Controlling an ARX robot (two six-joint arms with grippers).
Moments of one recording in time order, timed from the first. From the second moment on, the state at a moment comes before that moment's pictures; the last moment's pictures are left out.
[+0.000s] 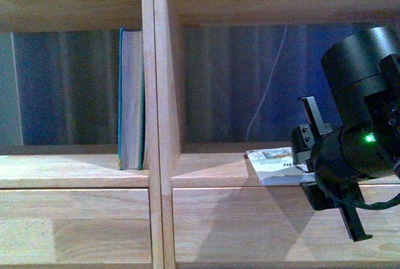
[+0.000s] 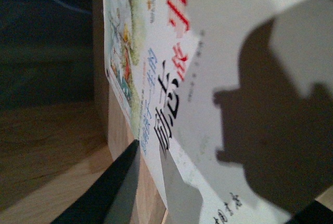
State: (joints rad) left arm -0.01 0.00 0.01 -0.01 0.00 0.00; right arm 0.26 1.71 1.20 0.15 0.26 1.52
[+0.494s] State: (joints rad) left arm -0.01 0.00 0.01 -0.01 0.00 0.00; right arm 0.19 1.57 1.12 0.18 0.16 1.44
